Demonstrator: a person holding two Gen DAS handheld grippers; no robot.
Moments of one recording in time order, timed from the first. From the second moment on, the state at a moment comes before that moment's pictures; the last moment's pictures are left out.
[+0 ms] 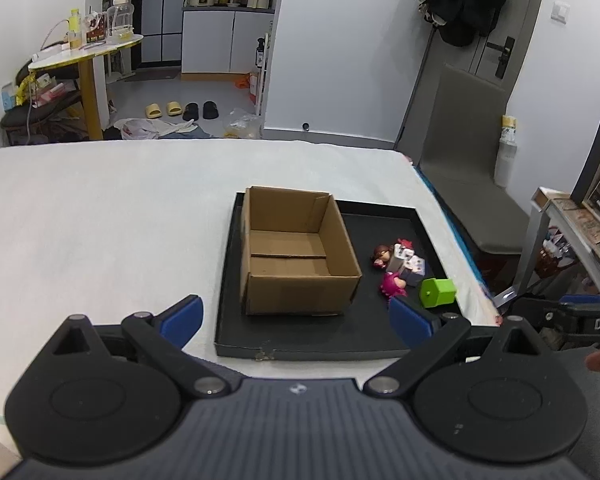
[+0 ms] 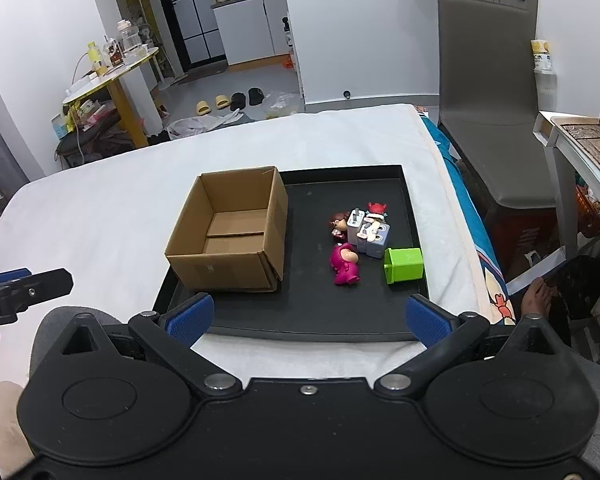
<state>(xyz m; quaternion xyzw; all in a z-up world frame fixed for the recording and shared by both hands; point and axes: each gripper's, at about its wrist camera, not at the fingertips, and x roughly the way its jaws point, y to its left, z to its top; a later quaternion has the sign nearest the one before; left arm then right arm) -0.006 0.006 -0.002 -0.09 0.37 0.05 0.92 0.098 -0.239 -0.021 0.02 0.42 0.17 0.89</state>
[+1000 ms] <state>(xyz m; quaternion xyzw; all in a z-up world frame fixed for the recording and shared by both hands) -0.007 0.009 -0.002 -0.09 0.37 0.04 0.92 0.098 -0.240 -0.024 0.03 0.42 0.17 0.89</state>
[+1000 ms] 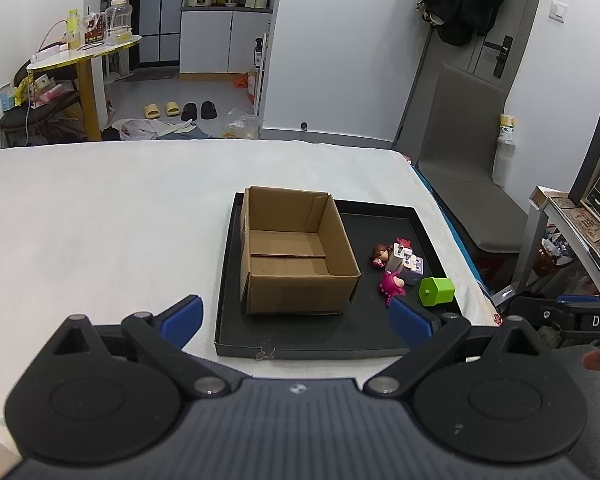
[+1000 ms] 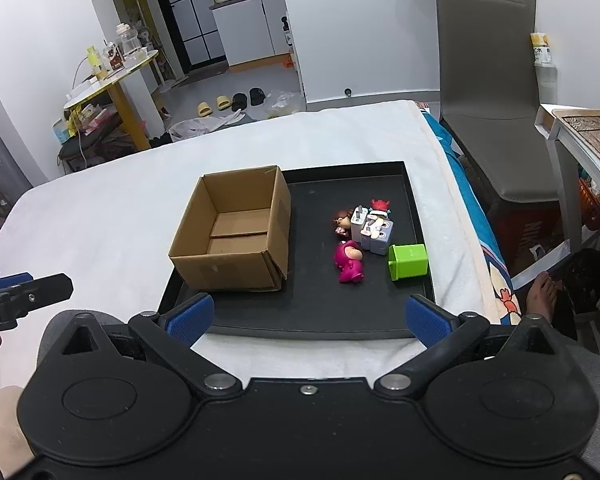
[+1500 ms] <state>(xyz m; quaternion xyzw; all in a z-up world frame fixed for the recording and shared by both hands) -0.010 0.009 0.001 -0.09 0.37 0.04 0.92 0.097 -0.237 -0.028 0.02 0.42 0.17 0.89</state>
